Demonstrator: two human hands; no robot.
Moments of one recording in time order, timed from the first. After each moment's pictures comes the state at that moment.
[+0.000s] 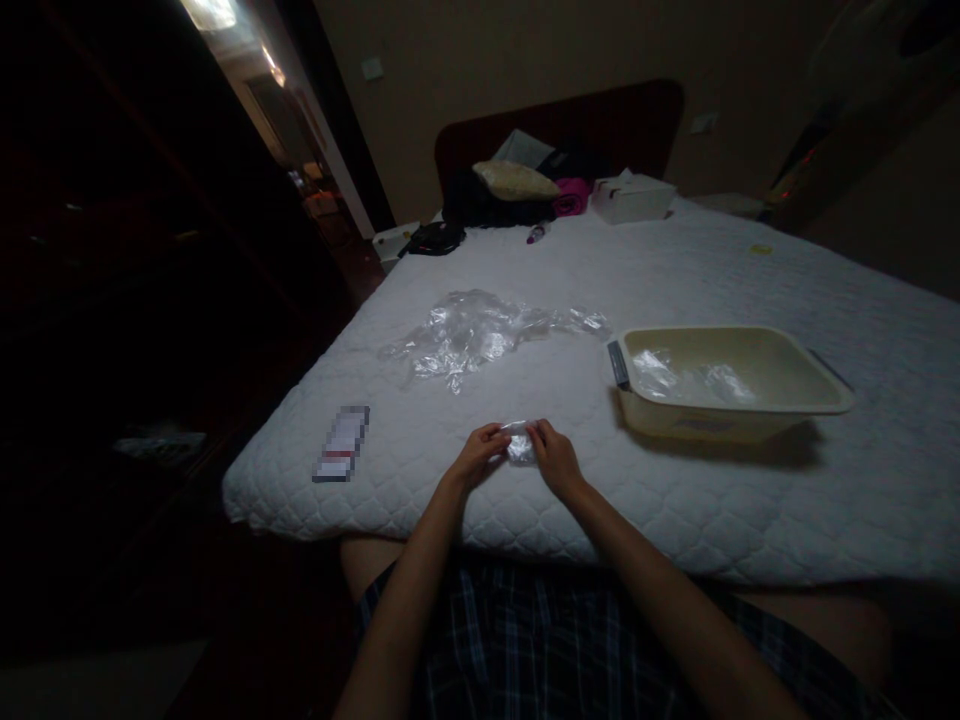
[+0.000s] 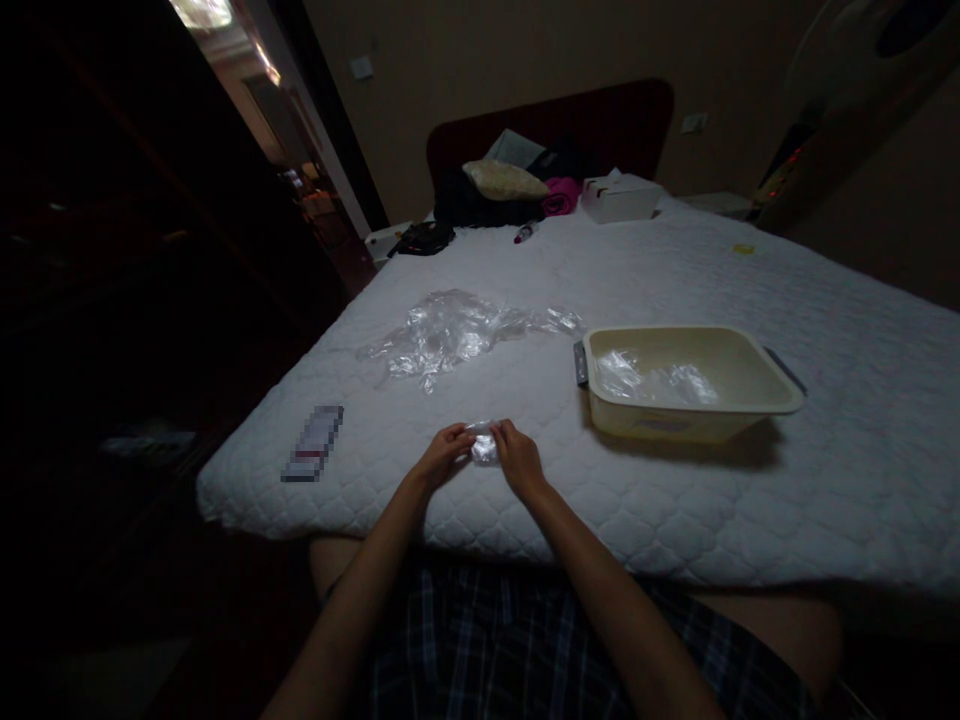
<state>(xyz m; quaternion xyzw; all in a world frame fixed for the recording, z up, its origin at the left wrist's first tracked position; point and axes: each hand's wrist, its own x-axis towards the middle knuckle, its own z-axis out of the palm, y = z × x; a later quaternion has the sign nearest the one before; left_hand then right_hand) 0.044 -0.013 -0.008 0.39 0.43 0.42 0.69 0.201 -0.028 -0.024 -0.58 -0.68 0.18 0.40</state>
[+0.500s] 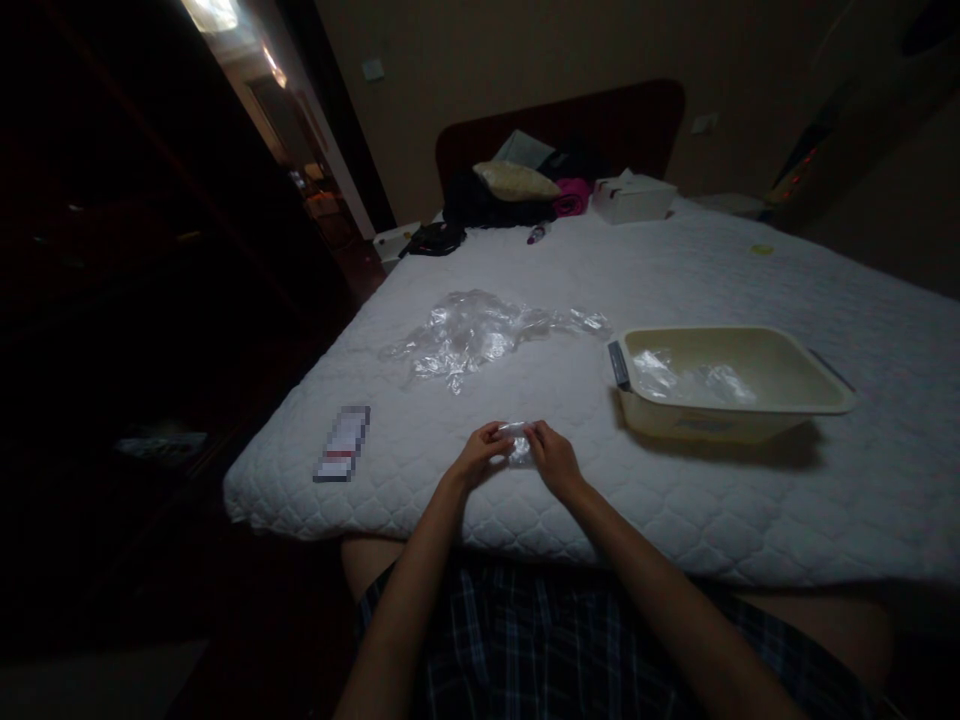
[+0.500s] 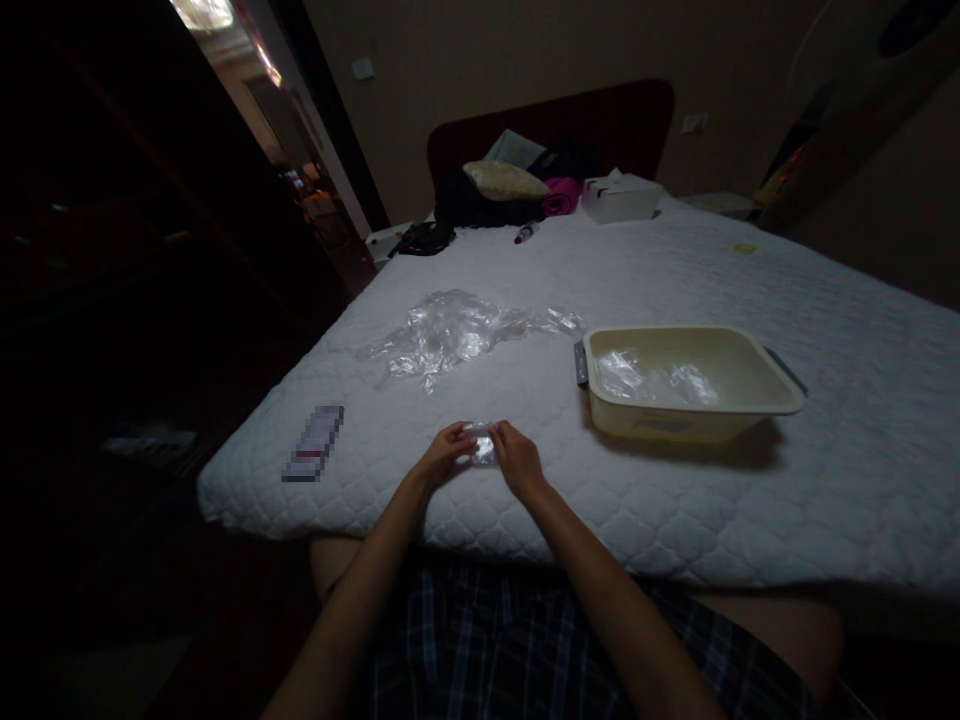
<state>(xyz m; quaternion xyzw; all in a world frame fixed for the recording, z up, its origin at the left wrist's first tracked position) 0.042 -0.014 -0.007 0.41 0.41 0.41 0.70 0.201 -0.031 -0.021 -0.57 -0.71 0.17 0.39</state>
